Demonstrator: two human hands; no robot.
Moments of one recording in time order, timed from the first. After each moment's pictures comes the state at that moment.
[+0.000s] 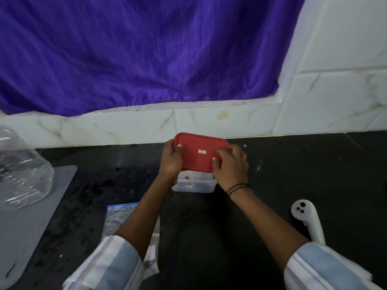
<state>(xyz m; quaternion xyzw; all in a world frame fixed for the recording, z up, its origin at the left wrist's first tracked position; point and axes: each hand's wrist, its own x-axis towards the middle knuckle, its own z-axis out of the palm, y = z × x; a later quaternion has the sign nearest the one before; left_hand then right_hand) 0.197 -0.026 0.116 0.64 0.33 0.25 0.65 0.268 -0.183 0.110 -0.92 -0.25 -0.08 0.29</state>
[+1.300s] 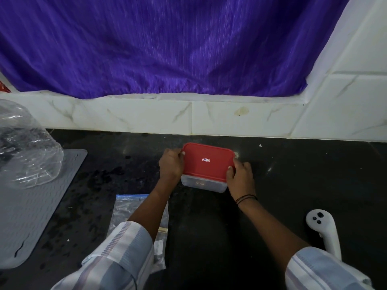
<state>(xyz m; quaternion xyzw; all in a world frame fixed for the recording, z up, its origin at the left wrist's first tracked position) 0.185 0.037 0.043 0.86 0.36 0.21 0.29 0.272 -0.166 0.049 -0.90 -0.22 0.03 0.37</state>
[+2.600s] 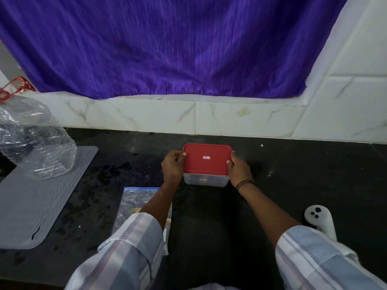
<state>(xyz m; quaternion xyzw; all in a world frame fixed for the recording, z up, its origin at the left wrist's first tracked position) 0.159 0.011 0.038 0.71 0.41 0.30 0.48 0.292 -0.158 0.045 -0.90 -0.26 0.12 0.32</state>
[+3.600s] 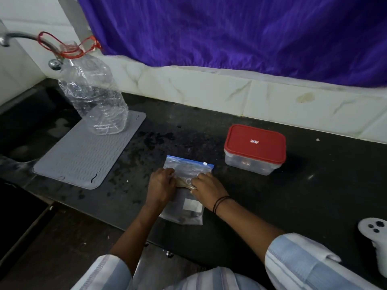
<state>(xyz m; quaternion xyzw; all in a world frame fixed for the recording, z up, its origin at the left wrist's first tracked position) -0.052 0.020 -0.005 0.85 0.42 0.23 0.20 0.098 -0.087 0.012 -0.74 -0.65 0.14 0.10</state>
